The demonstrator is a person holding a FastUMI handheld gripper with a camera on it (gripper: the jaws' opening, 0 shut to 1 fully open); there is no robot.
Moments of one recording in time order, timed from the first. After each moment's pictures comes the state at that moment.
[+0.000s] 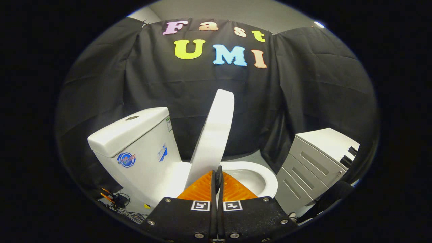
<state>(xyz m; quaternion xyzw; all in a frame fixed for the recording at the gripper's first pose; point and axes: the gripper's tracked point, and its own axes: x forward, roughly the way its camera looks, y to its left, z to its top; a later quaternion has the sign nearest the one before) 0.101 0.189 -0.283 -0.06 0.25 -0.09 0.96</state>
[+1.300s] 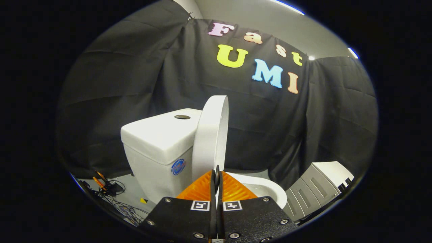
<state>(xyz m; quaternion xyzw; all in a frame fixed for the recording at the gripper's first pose) 0.114 0.324 -0.280 -0.17 0.22 0.01 0.96</state>
